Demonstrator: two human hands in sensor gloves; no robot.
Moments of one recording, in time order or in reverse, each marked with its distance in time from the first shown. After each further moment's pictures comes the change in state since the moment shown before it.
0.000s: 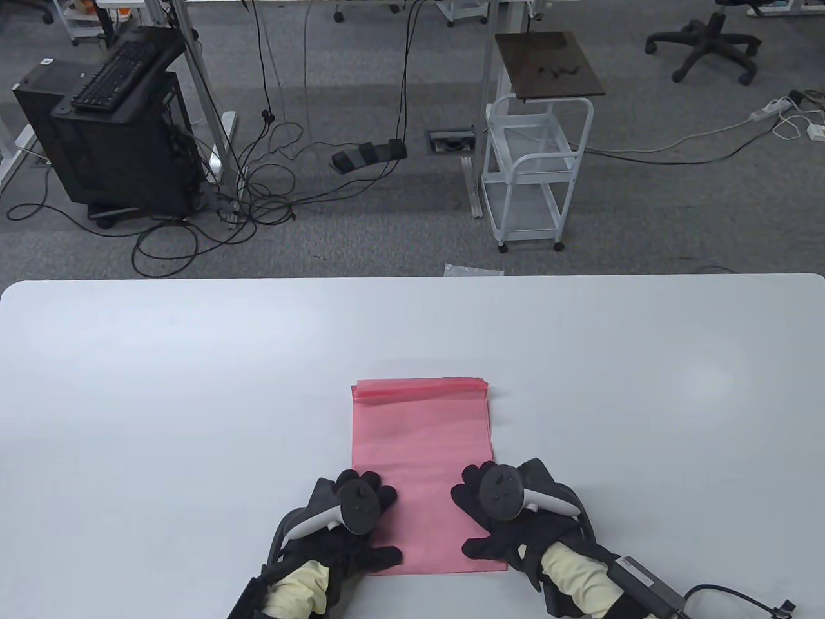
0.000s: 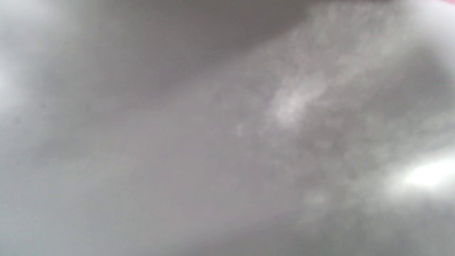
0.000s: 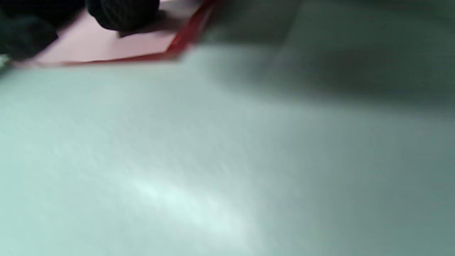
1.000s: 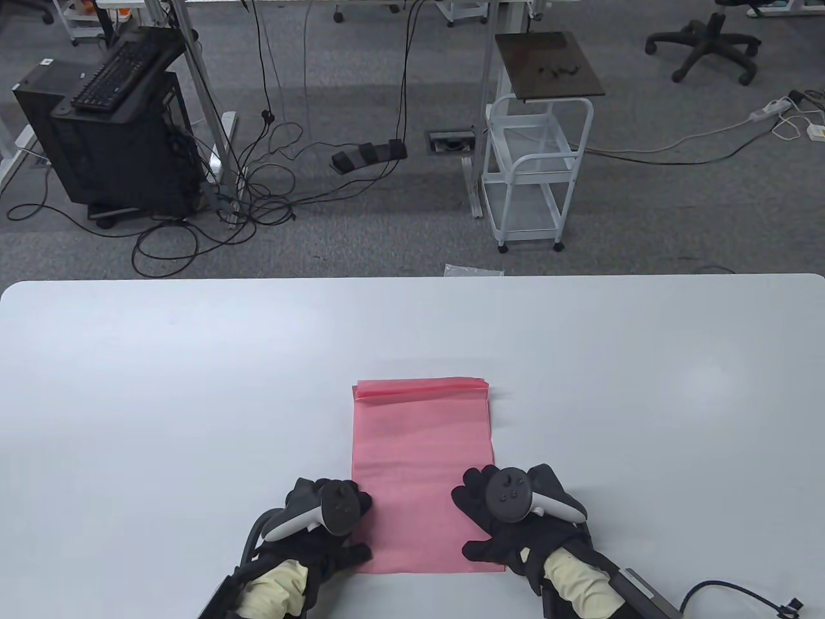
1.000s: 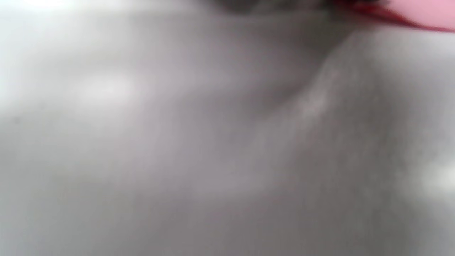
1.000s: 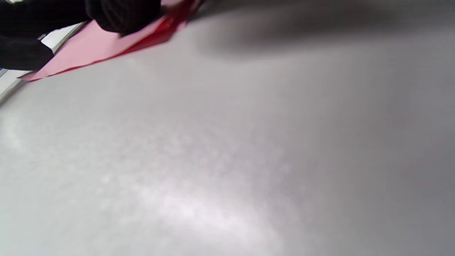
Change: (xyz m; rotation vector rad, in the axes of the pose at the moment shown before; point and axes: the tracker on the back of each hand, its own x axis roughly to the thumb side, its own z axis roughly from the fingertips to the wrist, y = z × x) left_hand -0.009 0.016 0.028 0.036 0.073 -0.105; right_hand -0.007 0.004 0.000 -0.043 -0.043 -0.135
